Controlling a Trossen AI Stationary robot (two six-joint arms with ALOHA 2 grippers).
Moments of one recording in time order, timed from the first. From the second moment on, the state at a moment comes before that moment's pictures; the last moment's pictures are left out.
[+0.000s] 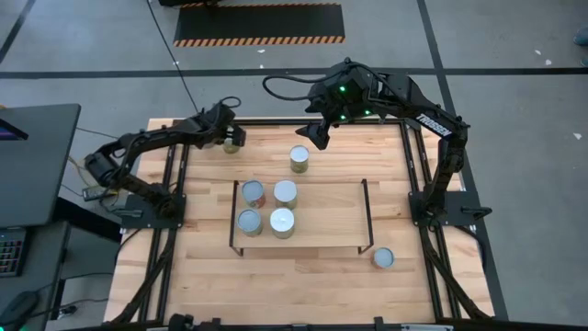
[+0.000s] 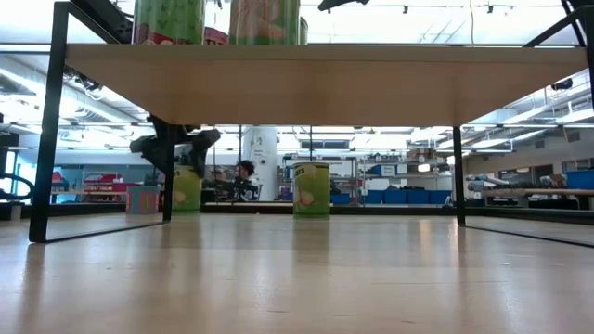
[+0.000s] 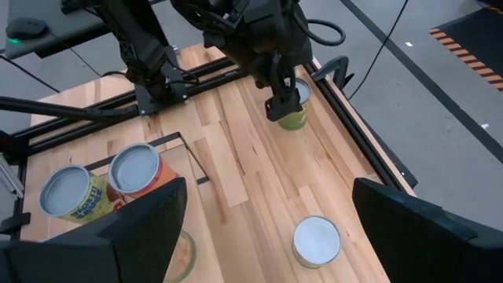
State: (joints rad) left arm 0.80 1.45 0.82 -0.38 -0.28 -0.47; right arm -0.24 1.80 2.34 -1.21 0.00 0.17
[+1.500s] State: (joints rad) left arm -0.02 1.54 1.74 -0.59 -0.28 -0.47; right arm -0.14 1.57 2.34 -1.46 0.07 0.03
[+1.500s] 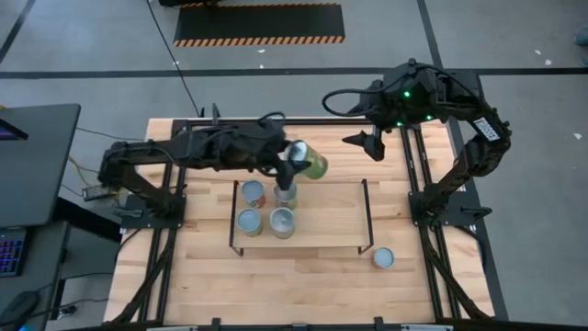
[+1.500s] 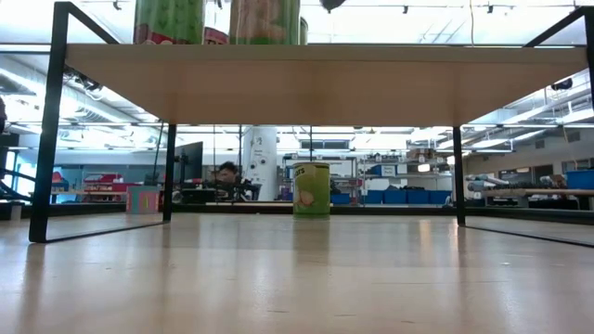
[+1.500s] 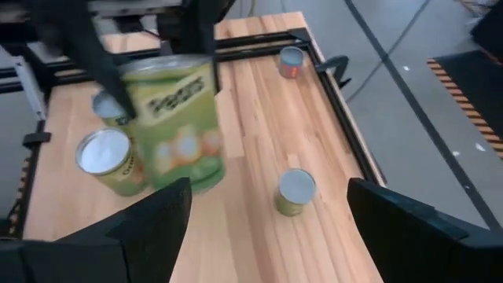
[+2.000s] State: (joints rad) left arm -0.07 1.85 1.95 -0.67 -0.13 -0.28; right arm -0.14 1.54 2.34 -1.53 0.14 0.14
